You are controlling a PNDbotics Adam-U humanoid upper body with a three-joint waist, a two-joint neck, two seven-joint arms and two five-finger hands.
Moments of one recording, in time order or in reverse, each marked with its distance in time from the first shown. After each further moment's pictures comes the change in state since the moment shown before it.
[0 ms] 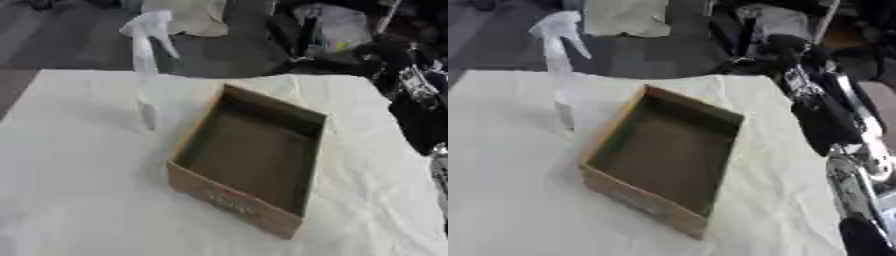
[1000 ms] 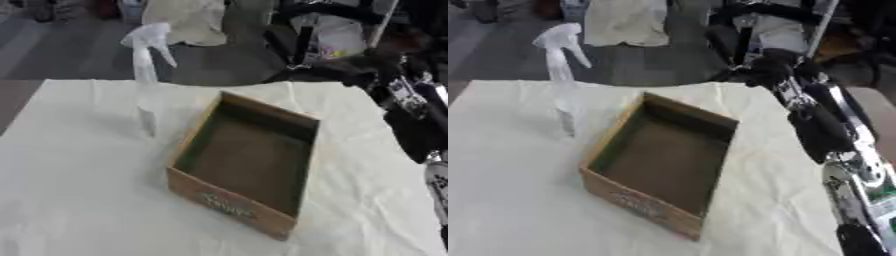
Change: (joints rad) left arm -0.004 0.456 -0.026 -0.001 0.046 0.059 -0.092; right arm 0.057 -0.006 -0.006 0.002 0.018 -0.006 0.001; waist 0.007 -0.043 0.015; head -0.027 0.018
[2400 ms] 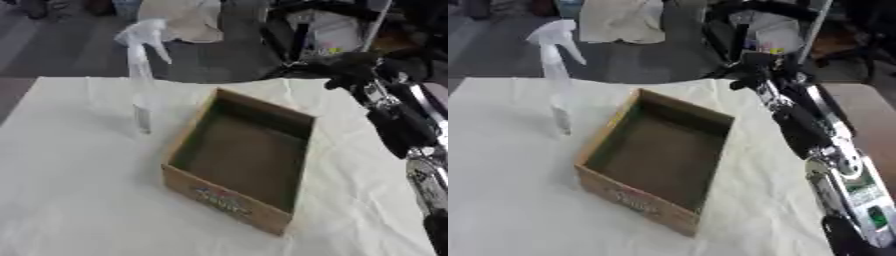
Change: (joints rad) left arm -0.271 0.444 -0.046 0.034 -0.138 0.311 -0.845; right arm 0.027 -0.033 0.000 0.016 0.033 -0.014 0.010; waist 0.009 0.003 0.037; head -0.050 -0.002
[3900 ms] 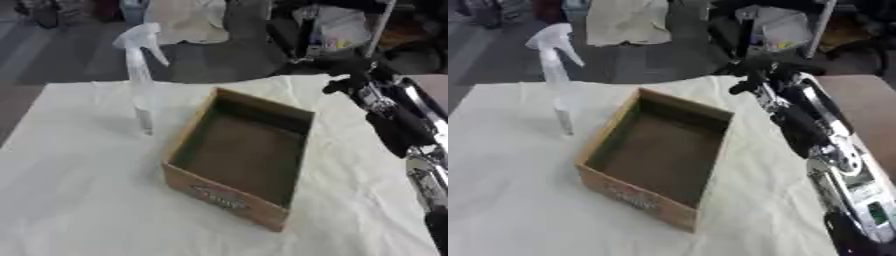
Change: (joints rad) left arm -0.572 -0.246 -0.207 0.379 -0.176 -0.072 -0.262; right arm 0.024 -0.025 0.013 0.016 0.002 0.009 0.024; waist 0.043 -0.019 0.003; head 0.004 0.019
